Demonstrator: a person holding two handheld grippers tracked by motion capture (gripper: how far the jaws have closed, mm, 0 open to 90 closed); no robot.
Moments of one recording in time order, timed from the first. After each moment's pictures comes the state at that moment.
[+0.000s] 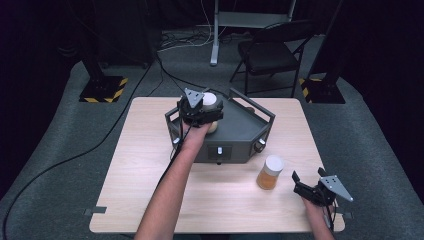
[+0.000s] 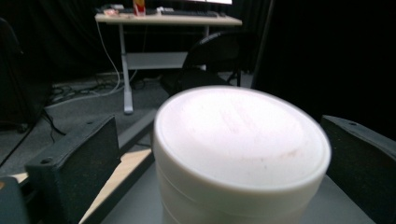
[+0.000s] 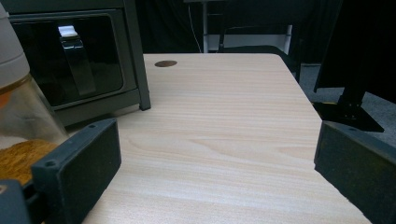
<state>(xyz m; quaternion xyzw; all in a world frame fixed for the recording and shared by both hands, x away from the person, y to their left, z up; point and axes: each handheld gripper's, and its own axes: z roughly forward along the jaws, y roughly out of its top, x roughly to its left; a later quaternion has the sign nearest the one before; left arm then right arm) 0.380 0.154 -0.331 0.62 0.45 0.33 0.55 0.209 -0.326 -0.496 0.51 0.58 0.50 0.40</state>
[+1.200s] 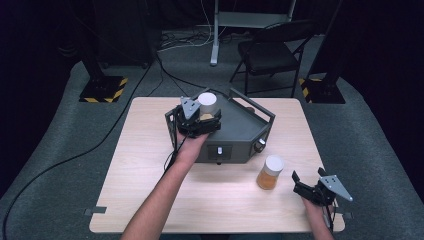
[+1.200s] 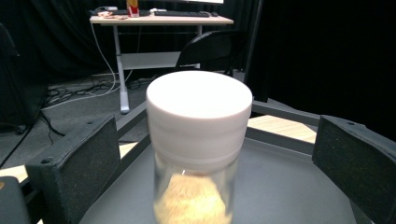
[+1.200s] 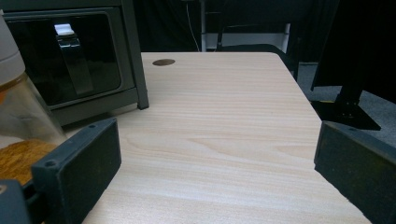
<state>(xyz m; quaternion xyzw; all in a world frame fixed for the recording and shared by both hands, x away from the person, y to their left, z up) 0.333 0.165 -0.326 0.63 0.44 0.33 0.55 0.209 -0.324 -0.495 0.52 0.58 0.49 0.40</state>
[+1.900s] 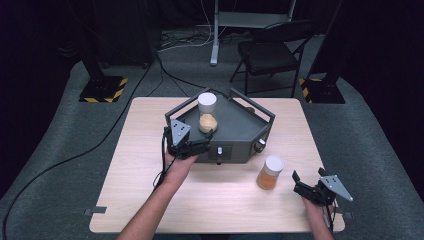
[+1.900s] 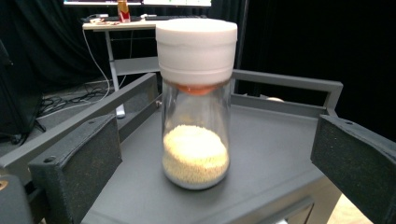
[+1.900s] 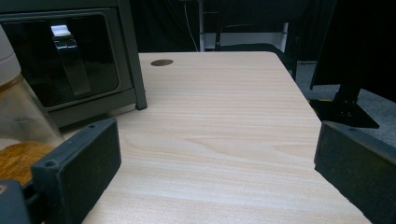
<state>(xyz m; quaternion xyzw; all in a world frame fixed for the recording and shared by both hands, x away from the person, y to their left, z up) 0.292 0.197 -0.364 0.65 0.40 0.33 0.56 0.209 -0.323 -0.495 0.52 0.57 0.49 0.40</state>
